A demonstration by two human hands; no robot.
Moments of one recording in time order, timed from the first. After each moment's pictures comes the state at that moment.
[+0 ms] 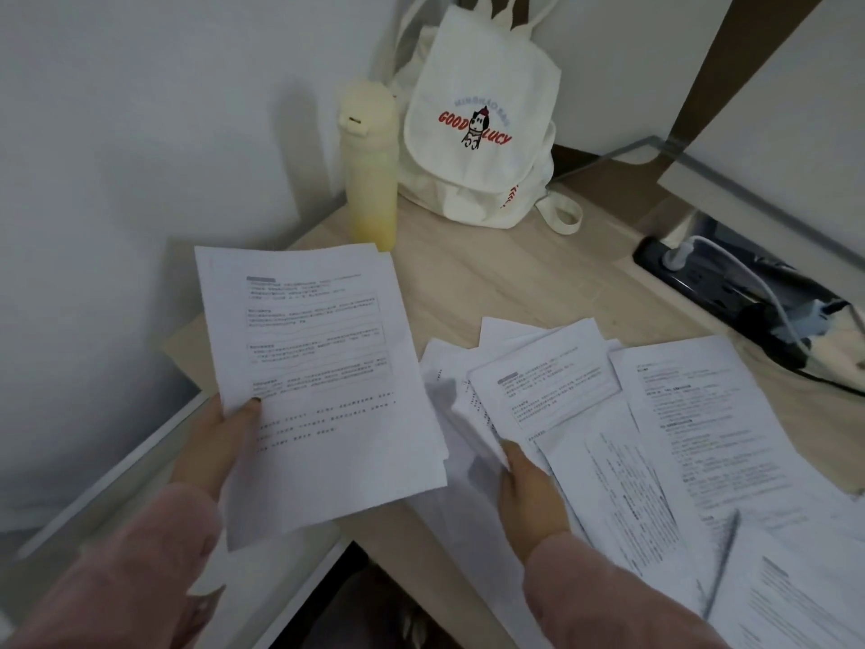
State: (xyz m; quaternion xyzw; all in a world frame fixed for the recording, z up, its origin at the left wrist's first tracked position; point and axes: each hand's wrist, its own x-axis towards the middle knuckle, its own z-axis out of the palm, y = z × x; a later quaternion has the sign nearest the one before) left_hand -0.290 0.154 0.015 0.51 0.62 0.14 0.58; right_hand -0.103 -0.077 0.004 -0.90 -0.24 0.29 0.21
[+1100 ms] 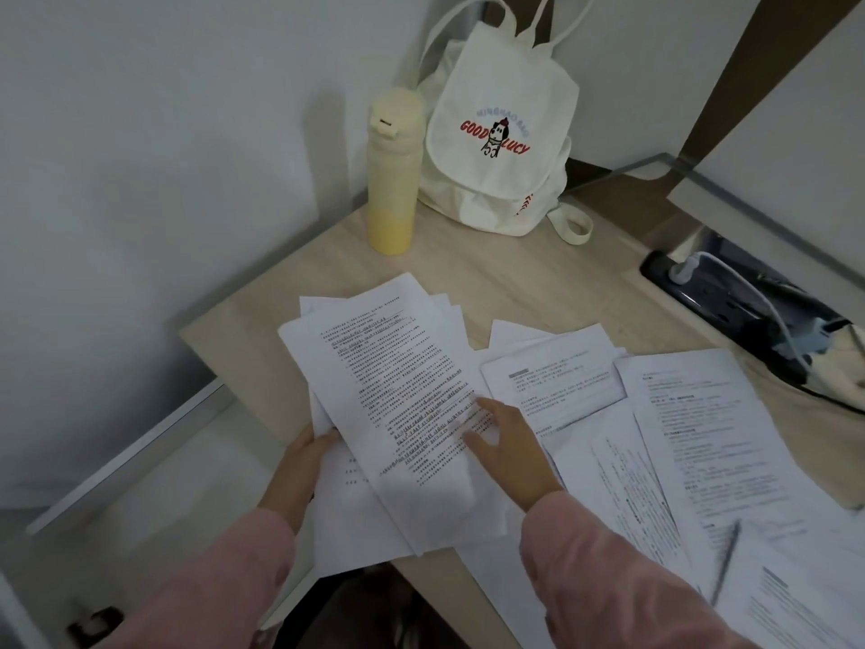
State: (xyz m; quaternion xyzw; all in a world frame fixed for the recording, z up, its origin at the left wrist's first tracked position) left_hand -0.272 0.095 -0.008 0.39 0.54 0.11 0.74; right_hand -0.090 -0.035 0.011 -0.85 -0.26 0.36 0.26
